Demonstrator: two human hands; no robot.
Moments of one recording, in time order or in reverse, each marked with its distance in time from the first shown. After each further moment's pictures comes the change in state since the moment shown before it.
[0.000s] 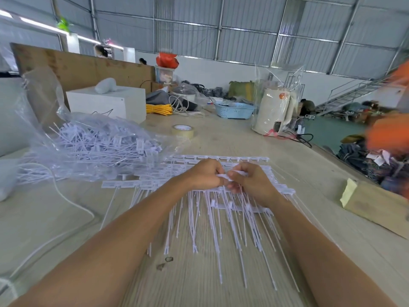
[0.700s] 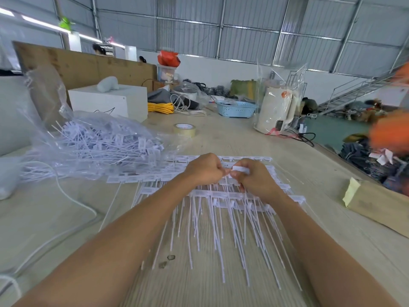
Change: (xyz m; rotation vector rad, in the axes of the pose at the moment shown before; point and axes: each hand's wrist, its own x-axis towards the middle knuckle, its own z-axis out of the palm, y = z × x) left_hand 0.002 0.008 -0.003 0.134 0.105 -0.125; right_hand -0.004 -0.016 0.001 -0.395 0.045 -0.077
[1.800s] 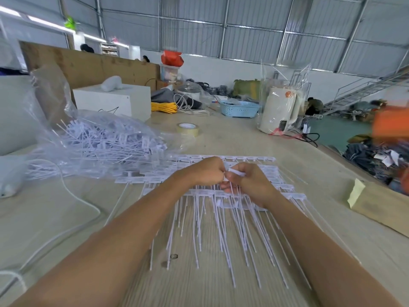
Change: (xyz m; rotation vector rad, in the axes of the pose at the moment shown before) left_hand -0.007 0.003 -0.010 0.043 -0.177 0.053; right_hand -0.009 -0.013 0.018 0.389 -0.093 0.132
